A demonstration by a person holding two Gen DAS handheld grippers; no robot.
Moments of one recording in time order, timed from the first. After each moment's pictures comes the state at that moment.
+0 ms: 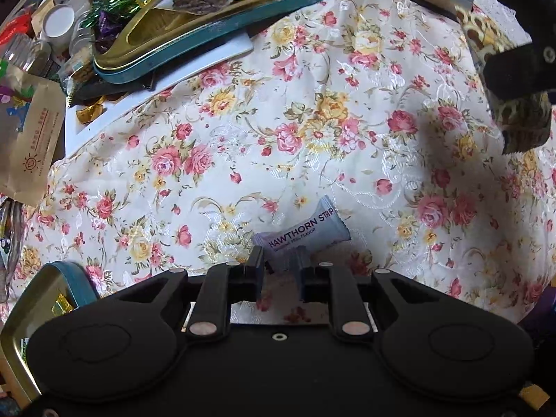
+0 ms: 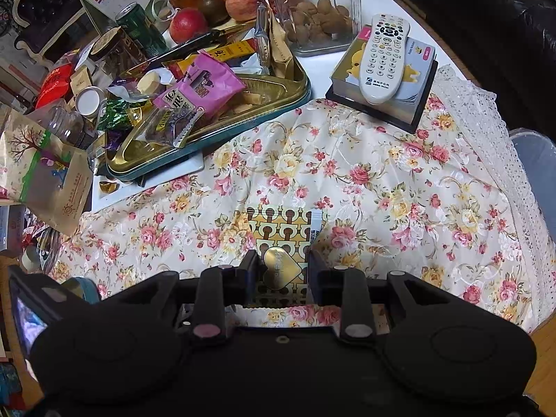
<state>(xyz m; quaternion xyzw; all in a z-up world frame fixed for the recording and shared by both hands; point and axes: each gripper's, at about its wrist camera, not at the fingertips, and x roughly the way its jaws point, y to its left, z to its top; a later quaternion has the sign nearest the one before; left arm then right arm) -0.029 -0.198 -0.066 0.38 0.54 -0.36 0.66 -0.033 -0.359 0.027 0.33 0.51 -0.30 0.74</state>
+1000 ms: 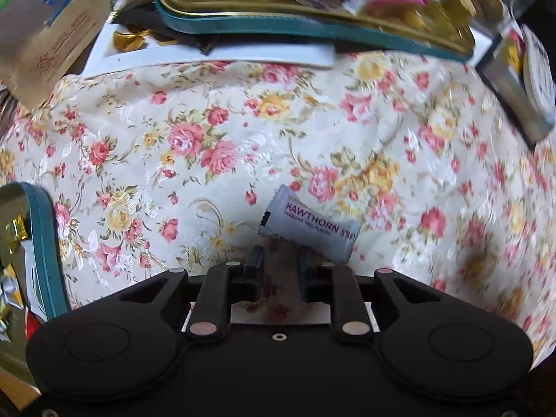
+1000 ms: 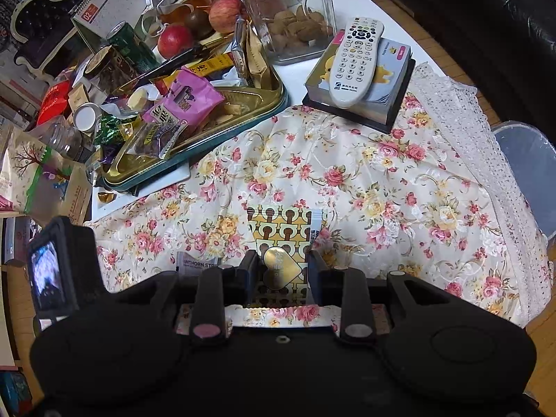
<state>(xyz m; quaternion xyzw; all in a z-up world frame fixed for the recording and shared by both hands) 0.010 -0.206 -0.081 0.19 0.63 -0.24 0.71 -0.068 -0.374 0.036 0.35 0.49 -0.31 0.74</state>
